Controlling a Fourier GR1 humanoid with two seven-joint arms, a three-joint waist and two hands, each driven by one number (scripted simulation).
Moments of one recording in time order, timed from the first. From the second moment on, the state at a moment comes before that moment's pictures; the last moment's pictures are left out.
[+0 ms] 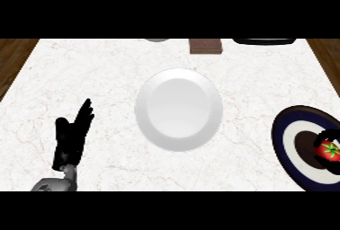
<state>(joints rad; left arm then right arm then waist) -0.05 0.15 -0.06 -1.46 -0.03 0.19 0.22 -0.17 -0.66 -0.10 -0.84 0.70 0.14 -0.60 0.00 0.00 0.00</state>
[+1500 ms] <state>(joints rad) -0.05 0.12 -0.07 -1.47 -0.06 0.17 0.25 -0.59 -0.01 0.66 -1.42 0.98 -0.27 0.55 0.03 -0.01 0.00</state>
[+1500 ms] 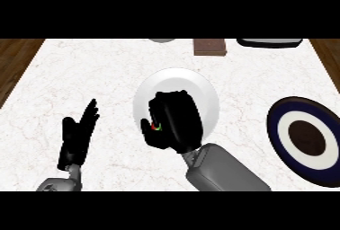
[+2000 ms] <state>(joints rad) -0.06 0.13 -0.04 -1.46 -0.06 0.16 0.23 -0.81 0.00 0.65 -1.21 0.89 -0.35 0.74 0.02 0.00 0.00</state>
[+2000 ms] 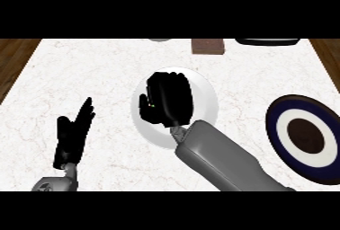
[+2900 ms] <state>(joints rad) -0.05 0.12 -0.04 -1.47 -0.07 0.15 0.24 -0.90 0.00 0.46 -0.66 0.64 -0.19 0.39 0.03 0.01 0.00</state>
